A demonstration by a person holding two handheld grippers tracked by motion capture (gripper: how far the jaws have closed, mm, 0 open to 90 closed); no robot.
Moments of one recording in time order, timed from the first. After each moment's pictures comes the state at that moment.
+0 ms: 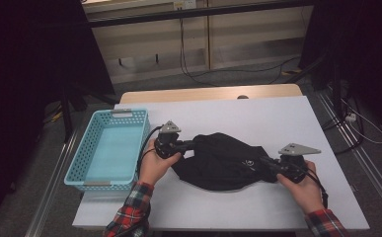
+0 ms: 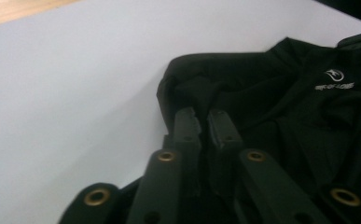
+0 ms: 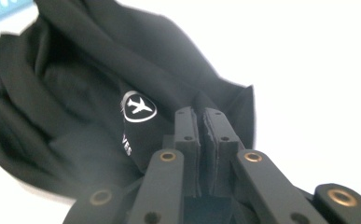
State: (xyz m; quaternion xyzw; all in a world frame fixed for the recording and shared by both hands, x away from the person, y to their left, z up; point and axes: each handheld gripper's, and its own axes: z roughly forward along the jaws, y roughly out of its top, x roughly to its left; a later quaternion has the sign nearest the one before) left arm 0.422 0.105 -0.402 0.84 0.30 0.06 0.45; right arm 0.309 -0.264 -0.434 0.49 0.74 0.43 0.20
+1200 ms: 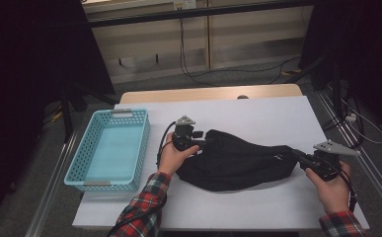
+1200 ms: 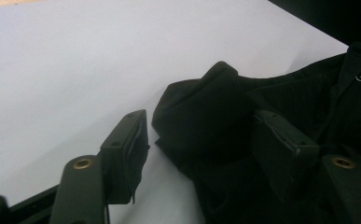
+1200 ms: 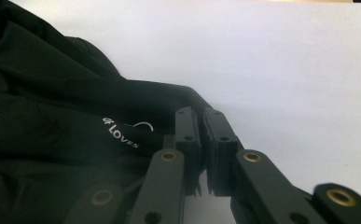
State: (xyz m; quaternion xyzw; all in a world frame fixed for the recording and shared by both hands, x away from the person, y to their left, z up) left arm 0.461 0.054 -0.439 0.82 0.32 0.03 0.48; right arm 0.296 -0.327 -0.432 0.56 0.67 0.40 0.26
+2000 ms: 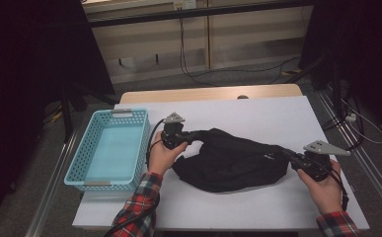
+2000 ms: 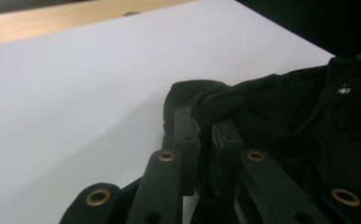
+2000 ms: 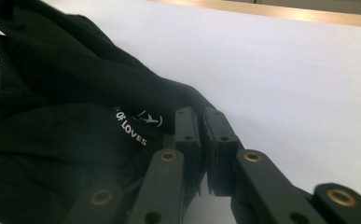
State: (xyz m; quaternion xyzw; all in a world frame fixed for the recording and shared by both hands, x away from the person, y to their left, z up) left arm 0.446 0.095 -0.399 0.81 0.32 0.05 0.49; right arm 0.301 -0.301 -0.427 0.52 0.70 0.42 0.26
